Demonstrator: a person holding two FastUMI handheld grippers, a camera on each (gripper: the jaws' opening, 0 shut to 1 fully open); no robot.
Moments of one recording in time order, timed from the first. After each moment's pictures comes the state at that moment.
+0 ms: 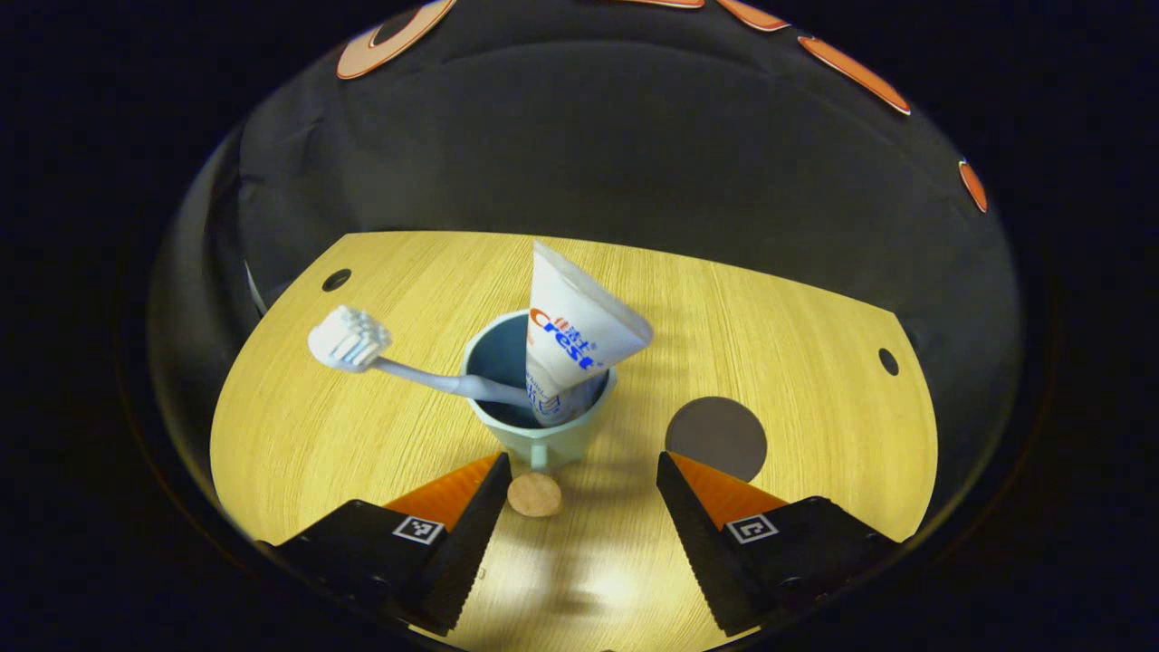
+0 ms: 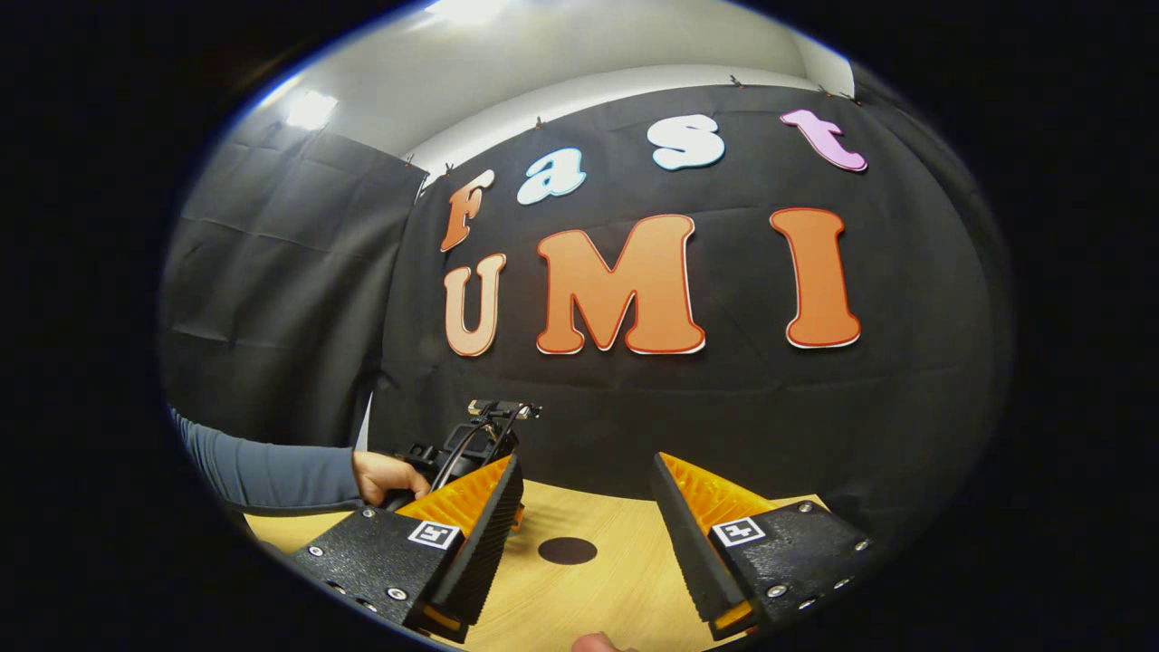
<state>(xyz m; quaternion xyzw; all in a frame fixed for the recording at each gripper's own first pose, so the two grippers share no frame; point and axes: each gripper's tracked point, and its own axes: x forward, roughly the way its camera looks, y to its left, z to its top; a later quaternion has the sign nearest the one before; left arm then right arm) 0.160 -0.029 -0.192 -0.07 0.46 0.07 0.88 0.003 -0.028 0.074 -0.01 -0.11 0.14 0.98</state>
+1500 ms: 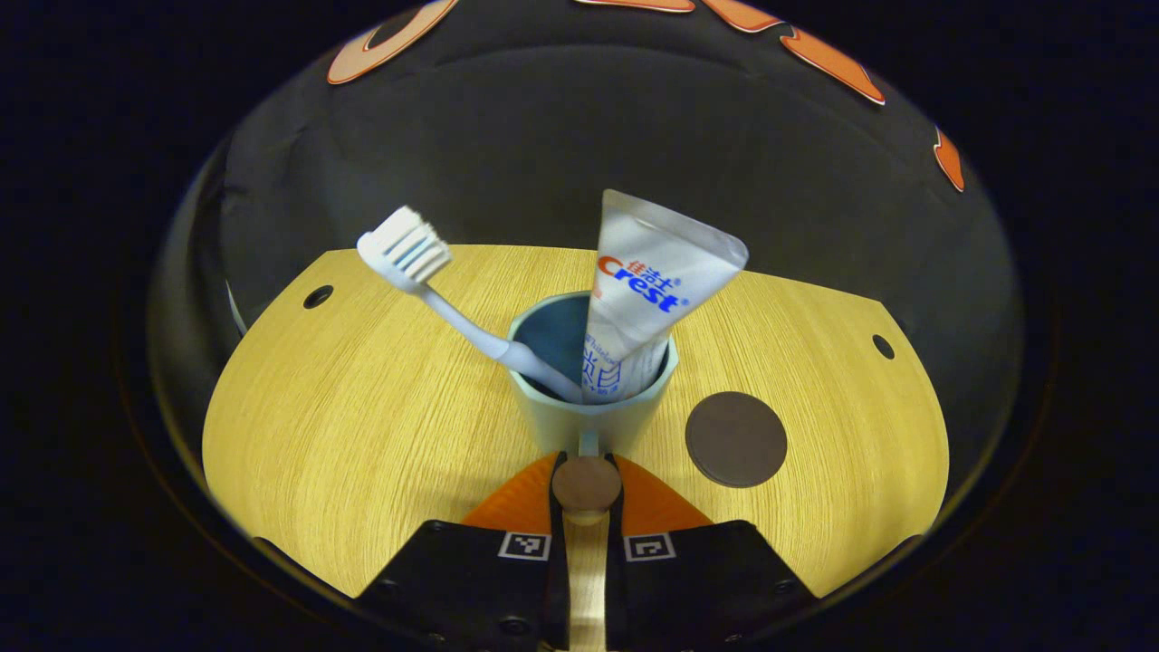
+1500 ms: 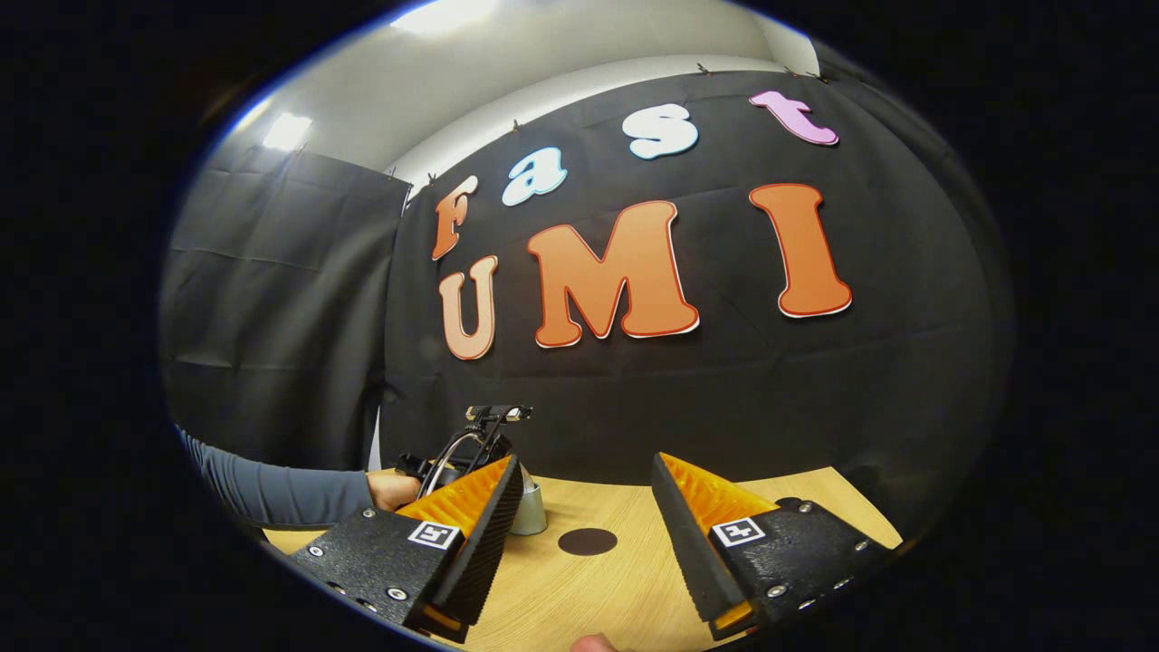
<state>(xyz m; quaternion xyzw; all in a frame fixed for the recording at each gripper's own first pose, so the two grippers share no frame) 0.160 -0.008 -0.203 -0.05 0.42 0.03 0.90 -0.001 -0.019 0.052 0.04 -0.09 0.14 0.99</state>
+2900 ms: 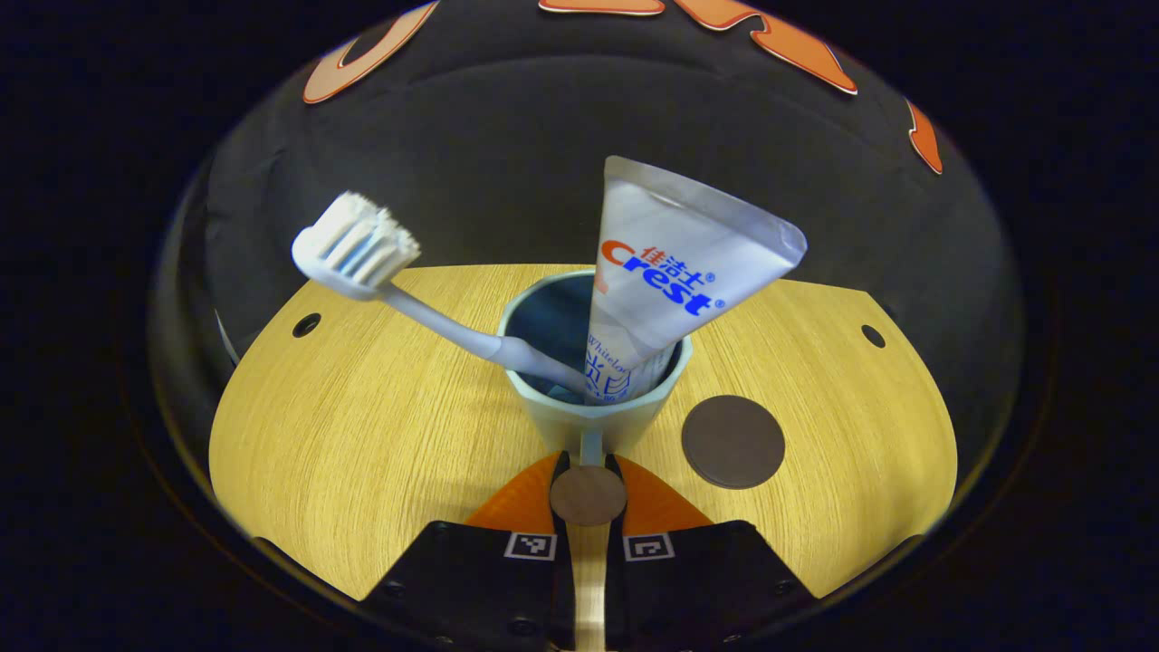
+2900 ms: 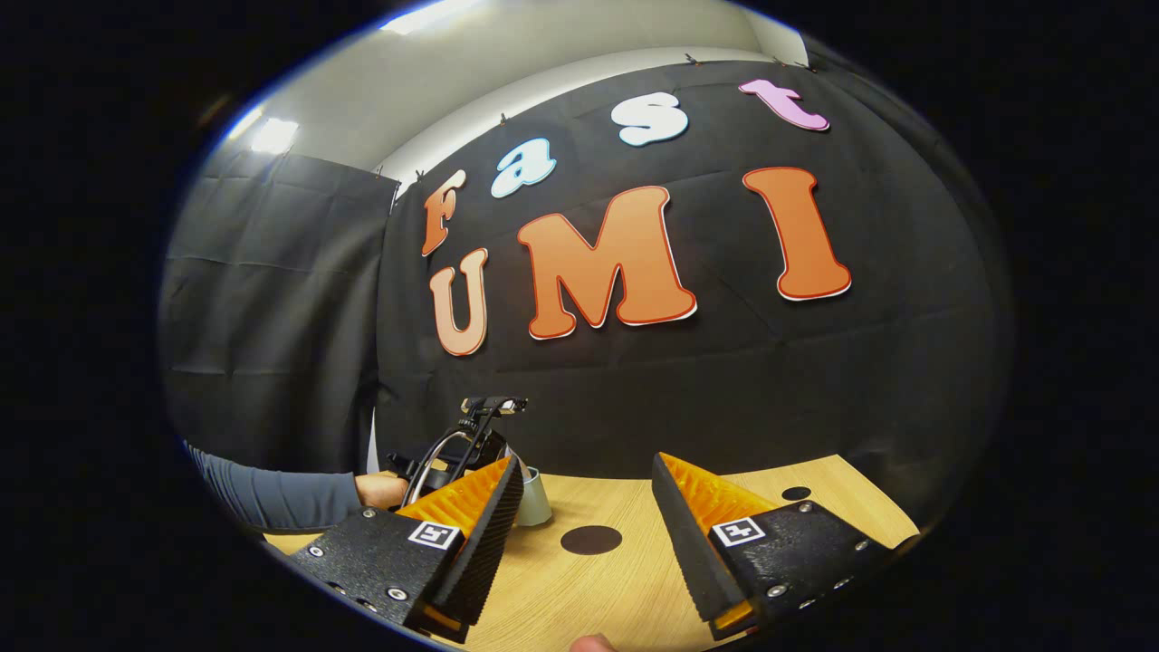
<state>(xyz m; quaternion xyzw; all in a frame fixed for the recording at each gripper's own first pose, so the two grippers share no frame) 0.183 -0.009 -0.217 -0.03 0.39 -0.01 0.92 0.014 -0.014 0.045 0.05 -0.08 0.13 0.99</state>
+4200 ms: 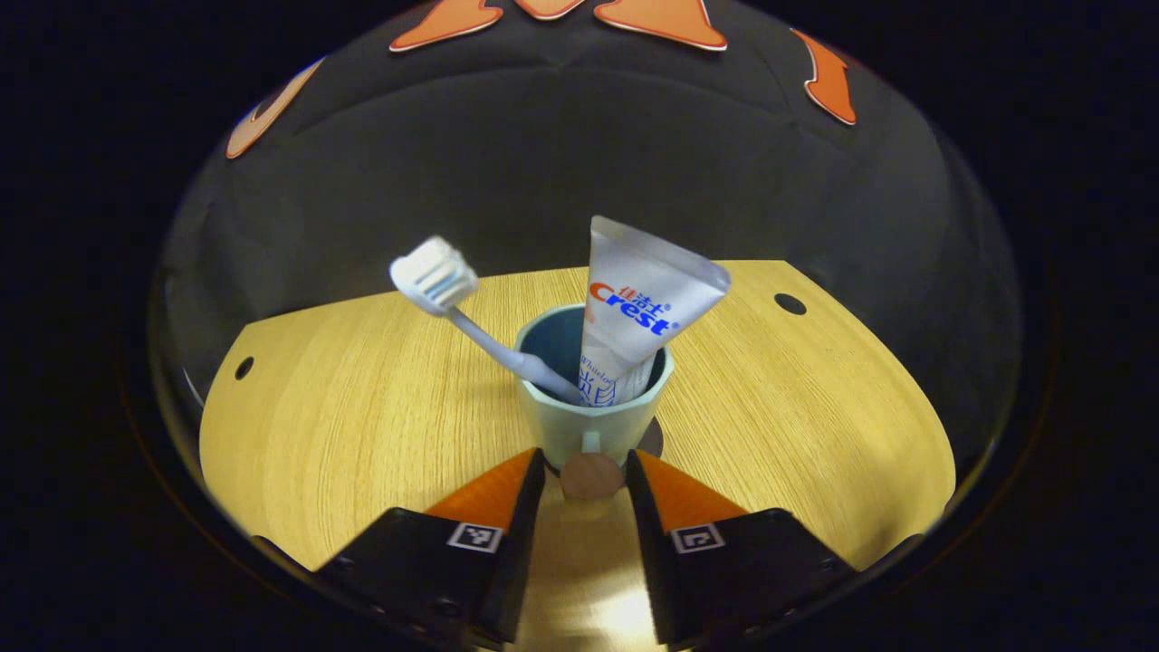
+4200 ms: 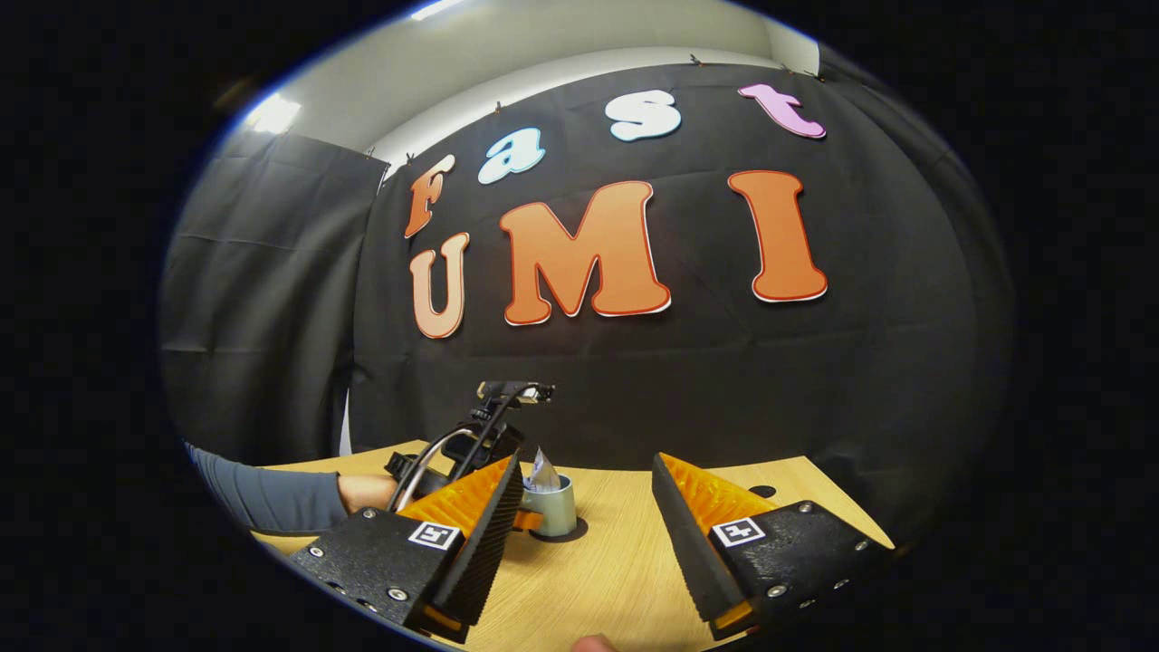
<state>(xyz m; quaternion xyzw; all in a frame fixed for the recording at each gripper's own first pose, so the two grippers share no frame) 0.194 -0.002 -0.185 0.02 0.36 -0.10 0.93 0.011 -0.035 0.033 0.03 -0.06 0.09 0.99</state>
